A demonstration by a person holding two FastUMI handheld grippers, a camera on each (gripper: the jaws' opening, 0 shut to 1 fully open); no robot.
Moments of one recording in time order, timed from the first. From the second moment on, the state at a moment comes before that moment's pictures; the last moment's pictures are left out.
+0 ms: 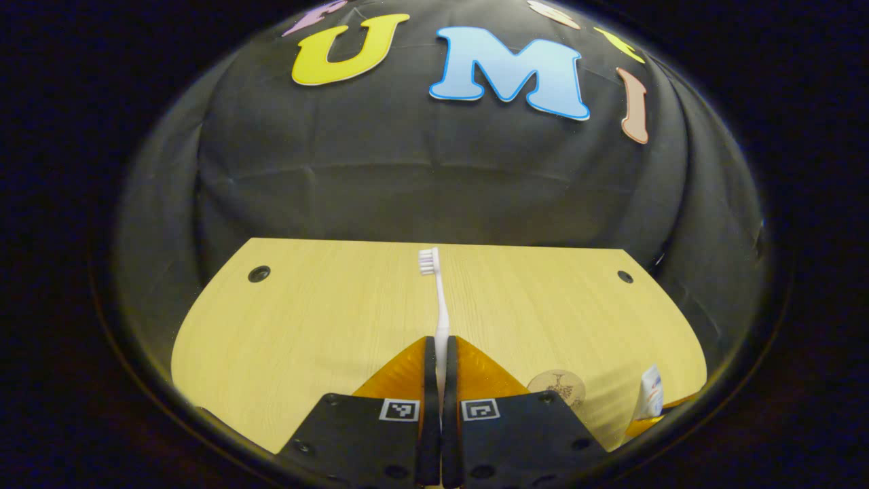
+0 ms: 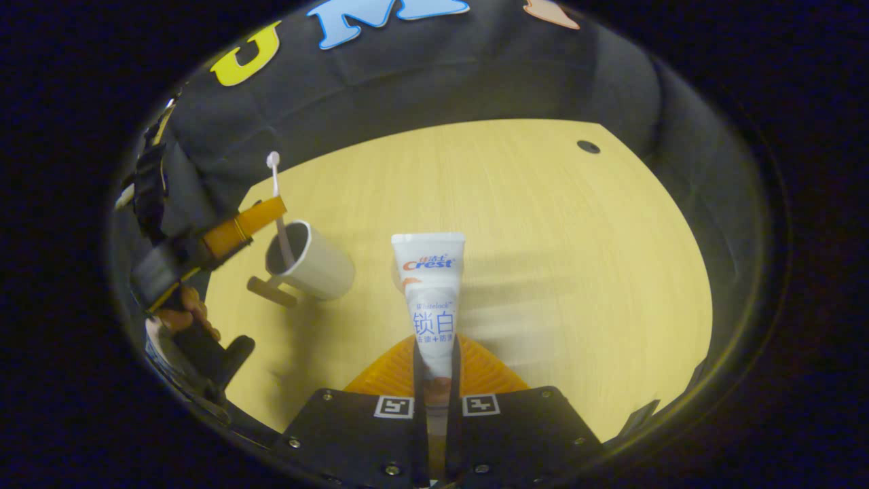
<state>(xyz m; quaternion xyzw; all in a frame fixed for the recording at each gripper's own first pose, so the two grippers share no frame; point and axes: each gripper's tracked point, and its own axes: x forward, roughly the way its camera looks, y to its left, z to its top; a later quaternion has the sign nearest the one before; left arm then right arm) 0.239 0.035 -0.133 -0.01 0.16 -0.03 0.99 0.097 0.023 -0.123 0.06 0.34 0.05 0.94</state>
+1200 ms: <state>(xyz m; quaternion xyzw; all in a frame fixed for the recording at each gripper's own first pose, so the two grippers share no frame) 0.128 0.120 -0.166 -0.01 0.22 -0.04 0.97 0.204 0.174 -0.019 0.19 0.17 0.18 0.95</state>
